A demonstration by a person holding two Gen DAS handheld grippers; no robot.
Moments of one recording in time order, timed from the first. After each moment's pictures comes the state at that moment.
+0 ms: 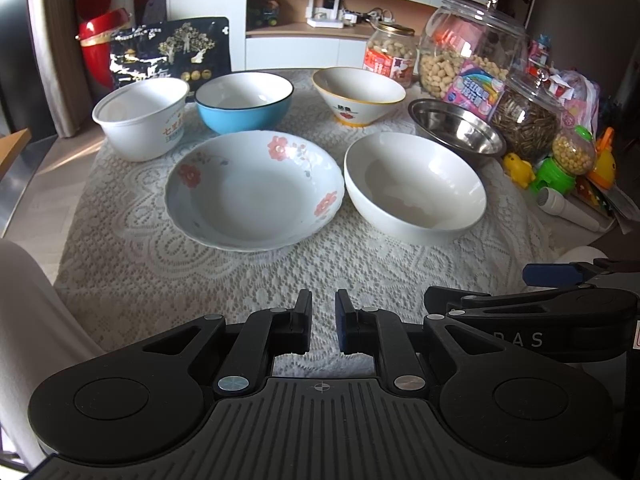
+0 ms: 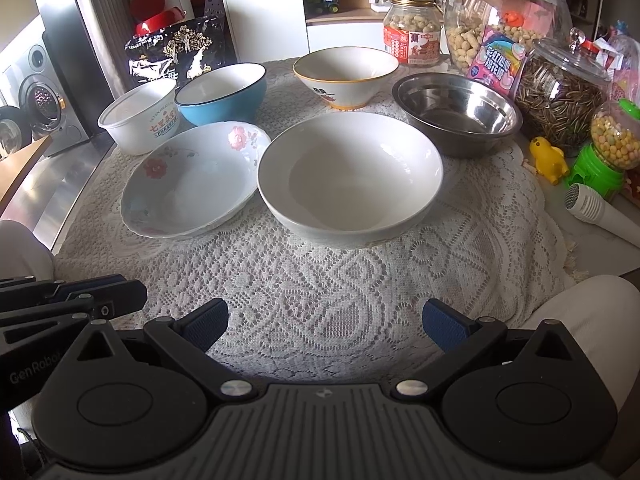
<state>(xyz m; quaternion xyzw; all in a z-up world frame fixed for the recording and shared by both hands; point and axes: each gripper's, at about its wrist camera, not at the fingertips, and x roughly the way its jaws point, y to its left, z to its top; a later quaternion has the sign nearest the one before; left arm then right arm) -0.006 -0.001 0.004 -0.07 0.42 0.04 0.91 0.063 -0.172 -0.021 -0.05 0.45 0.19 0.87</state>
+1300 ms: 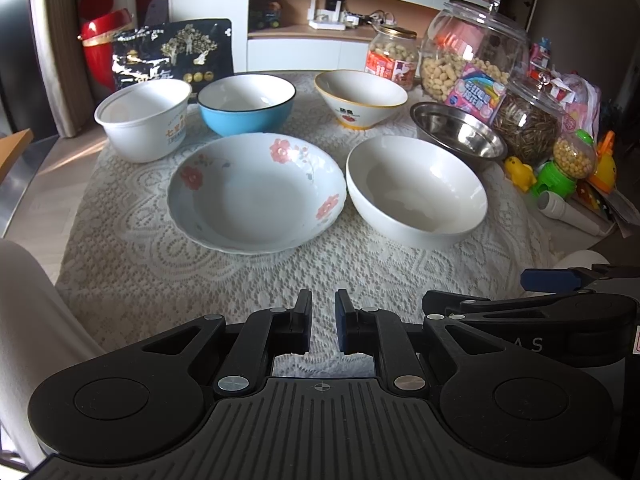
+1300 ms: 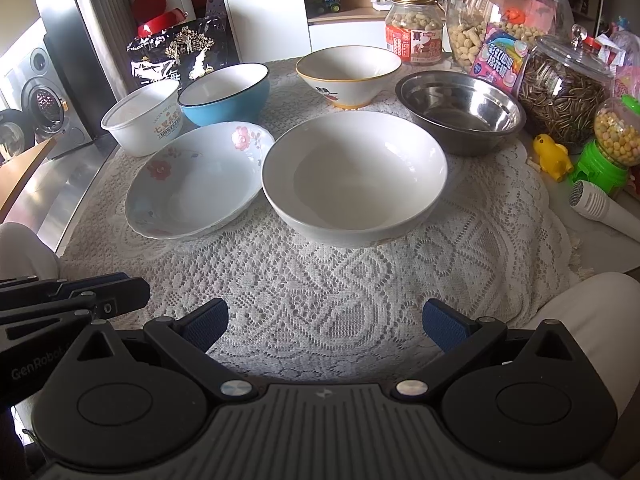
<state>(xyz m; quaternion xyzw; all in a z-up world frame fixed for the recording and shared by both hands) -0.005 0.002 0.006 -0.07 0.42 0.04 0.91 0.065 -0.169 -0.022 -0.04 0.45 0.19 0.87</state>
